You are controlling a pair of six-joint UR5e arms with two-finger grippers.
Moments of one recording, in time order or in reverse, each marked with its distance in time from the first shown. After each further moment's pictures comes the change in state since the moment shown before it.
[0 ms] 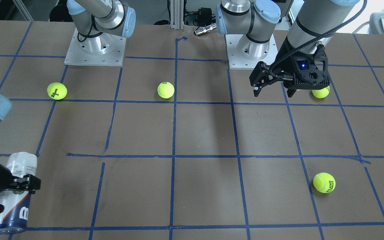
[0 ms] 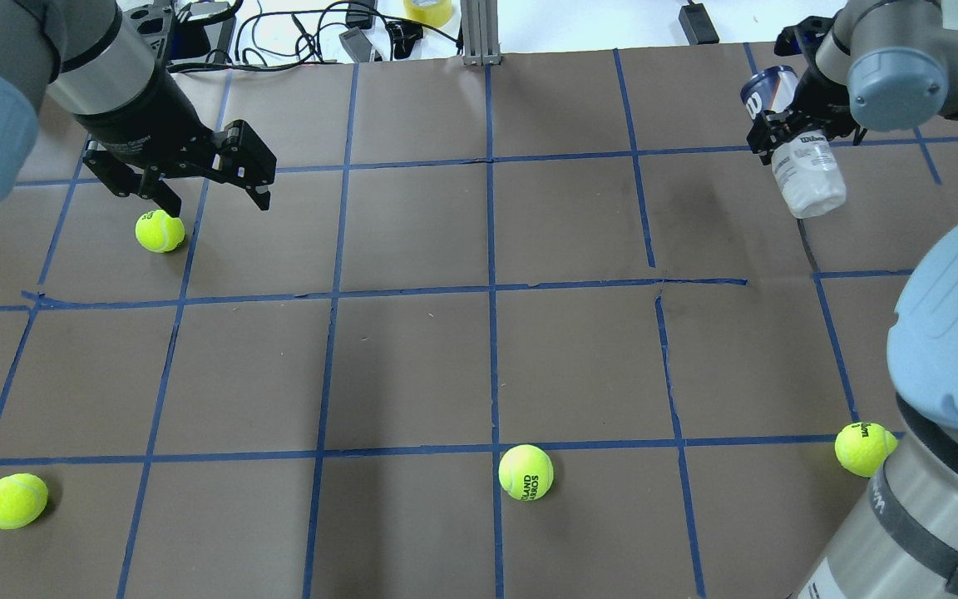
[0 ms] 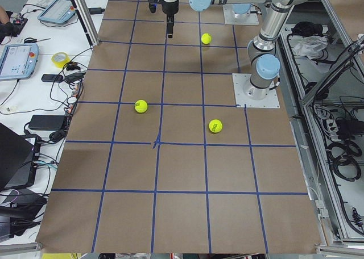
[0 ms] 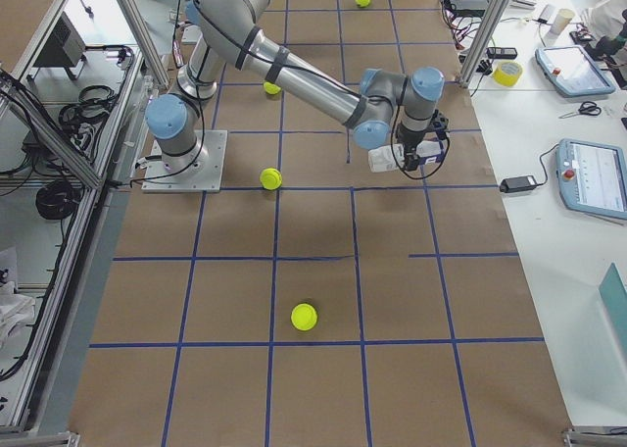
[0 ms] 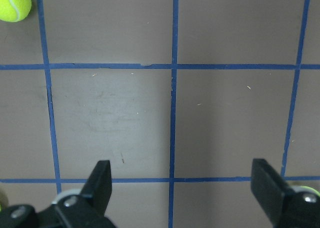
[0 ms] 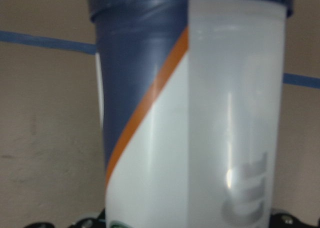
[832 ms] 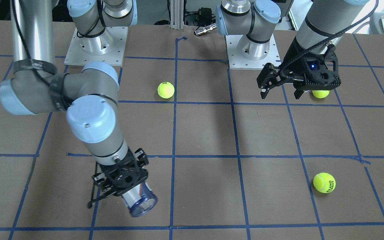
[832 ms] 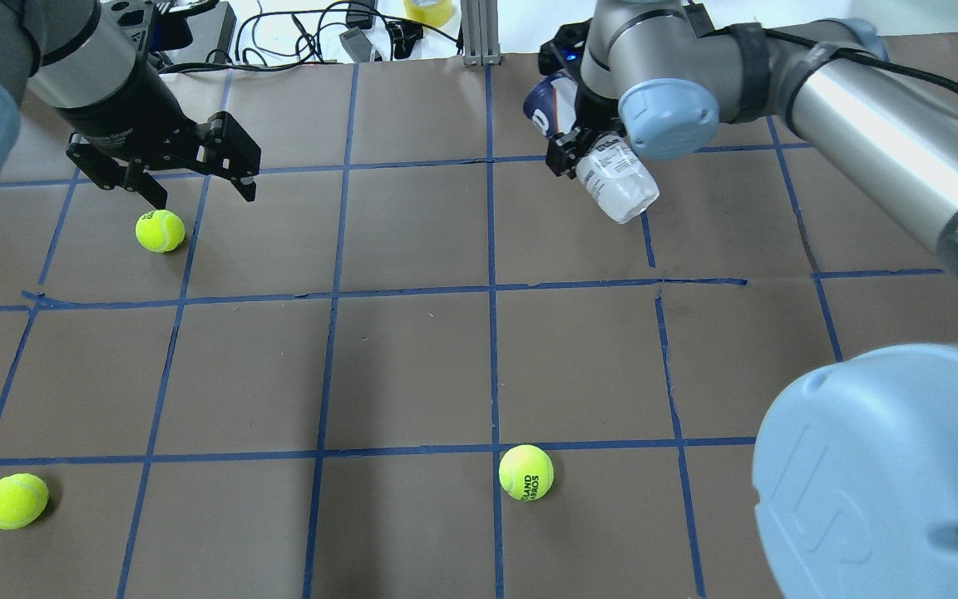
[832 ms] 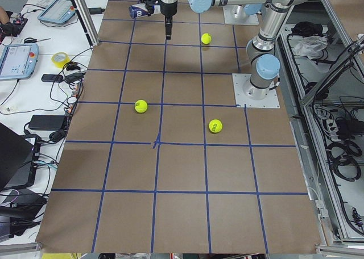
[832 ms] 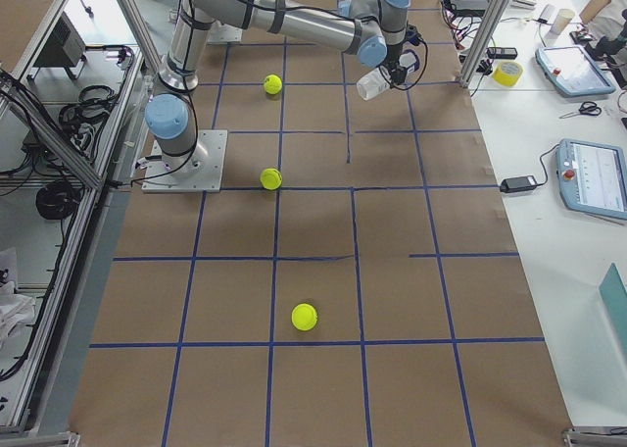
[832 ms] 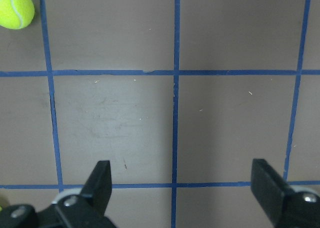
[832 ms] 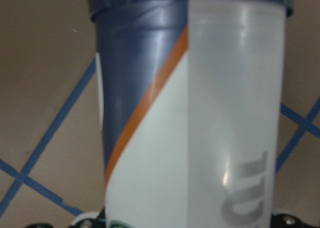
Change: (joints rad) left arm 0.037 0.003 0.003 0.017 0.002 0.011; right arm 0.429 -0.036 0.008 -0.073 0.010 -0.036
